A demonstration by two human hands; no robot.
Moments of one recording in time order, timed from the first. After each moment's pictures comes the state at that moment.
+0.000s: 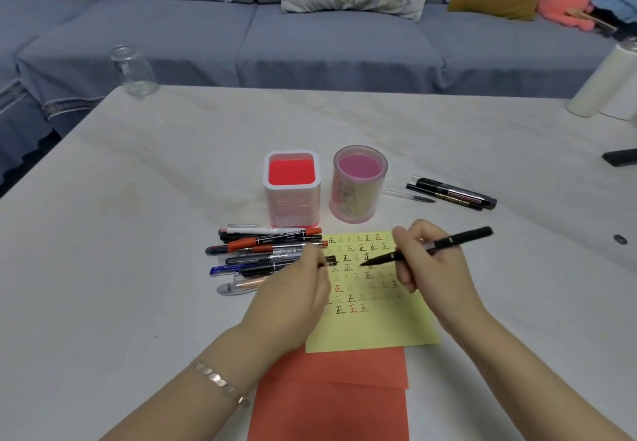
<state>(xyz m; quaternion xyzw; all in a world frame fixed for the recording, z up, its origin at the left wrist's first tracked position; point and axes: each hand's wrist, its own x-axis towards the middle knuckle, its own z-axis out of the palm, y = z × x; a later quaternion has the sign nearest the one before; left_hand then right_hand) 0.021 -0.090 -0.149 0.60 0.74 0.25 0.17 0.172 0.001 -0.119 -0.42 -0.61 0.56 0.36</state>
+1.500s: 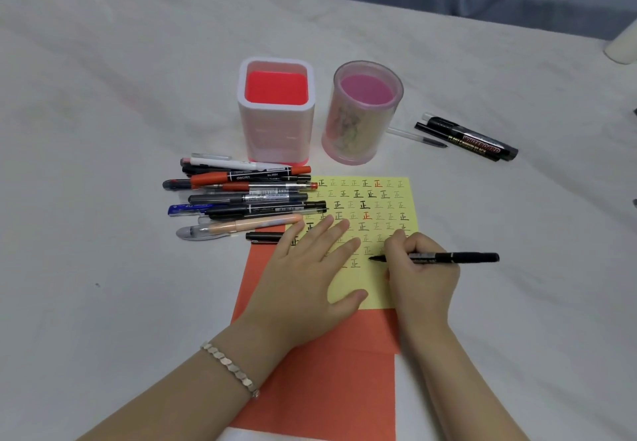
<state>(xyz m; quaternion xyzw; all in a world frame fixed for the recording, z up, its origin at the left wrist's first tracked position) 0.051 -0.088 -0.233 0.69 0.69 0.21 0.06 0.173 -0.018 -0.216 -0.57 -0.56 0.41 0.44</state>
